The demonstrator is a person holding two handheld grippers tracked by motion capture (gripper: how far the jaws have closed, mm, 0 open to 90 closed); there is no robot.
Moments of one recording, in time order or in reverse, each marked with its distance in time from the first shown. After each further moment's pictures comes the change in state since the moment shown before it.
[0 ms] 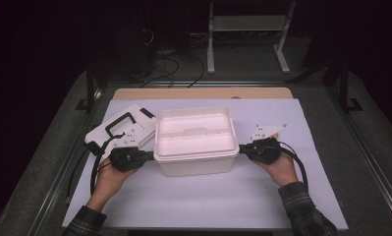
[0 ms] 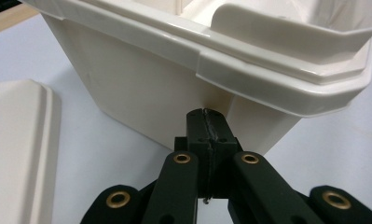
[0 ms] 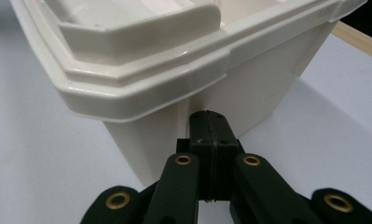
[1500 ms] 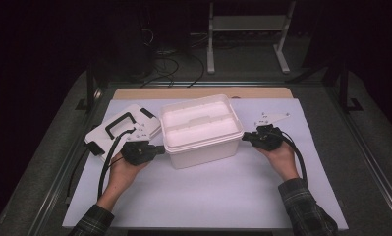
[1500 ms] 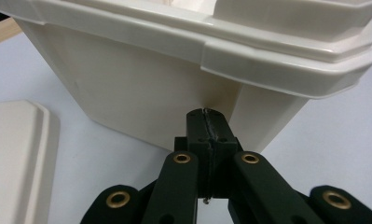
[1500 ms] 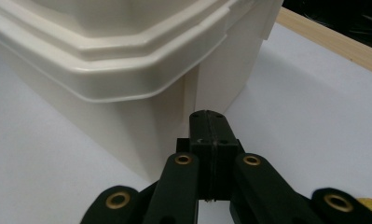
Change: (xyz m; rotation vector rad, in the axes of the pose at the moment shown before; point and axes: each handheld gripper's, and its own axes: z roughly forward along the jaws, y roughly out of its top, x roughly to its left) left arm 0.004 0.018 0.031 -0.001 0.039 -0.014; right arm -0.047 -0.001 0.010 0.004 -0.108 0.096
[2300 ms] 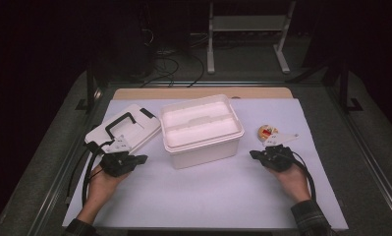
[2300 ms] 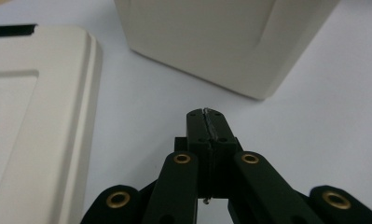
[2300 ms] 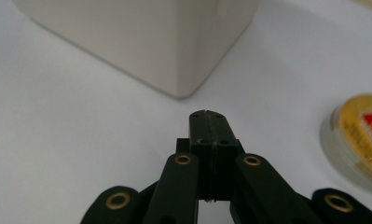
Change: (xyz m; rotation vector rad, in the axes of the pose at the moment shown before) left arm 0.008 -0.044 -0.036 0.048 0.085 -0.063; right arm 0.029 -0.040 -0.028 0.085 -0.073 0.025
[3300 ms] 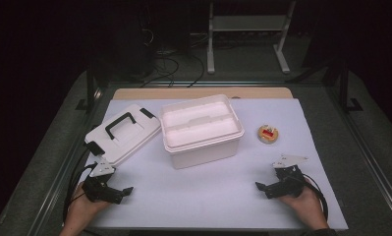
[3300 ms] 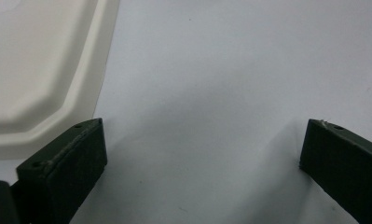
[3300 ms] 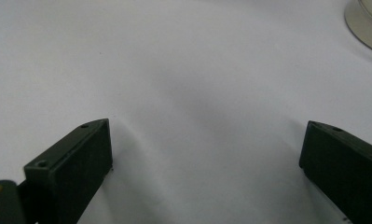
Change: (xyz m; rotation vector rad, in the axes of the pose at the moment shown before) left arm 0.004 -0.082 -0.023 0.108 0.086 -0.050; right arm 0.015 -0.066 -0.013 0.087 -0.026 0.068
